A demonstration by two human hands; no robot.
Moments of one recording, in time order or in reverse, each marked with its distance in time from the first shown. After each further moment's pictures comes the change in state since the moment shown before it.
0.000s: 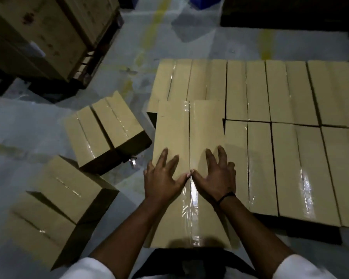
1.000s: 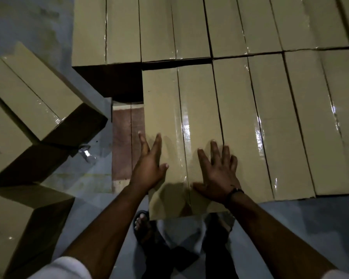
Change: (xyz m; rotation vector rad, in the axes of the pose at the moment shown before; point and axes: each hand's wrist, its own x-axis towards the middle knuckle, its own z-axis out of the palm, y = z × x) left_hand 0.157 -0.097 0.285 -0.224 -0.408 0.148; right_hand 0.117 0.178 0.238 -0.263 -0.349 0.006
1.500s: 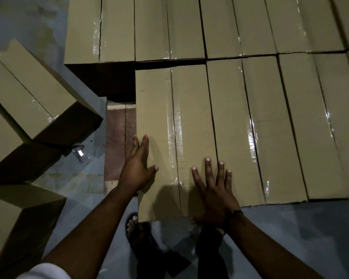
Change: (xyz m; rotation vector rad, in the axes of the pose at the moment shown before) left_hand 0.005 -0.015 0.011 -0.106 0.094 -0.093; right_hand -0.034 0.021 0.027 -0.161 -0.182 -0.070
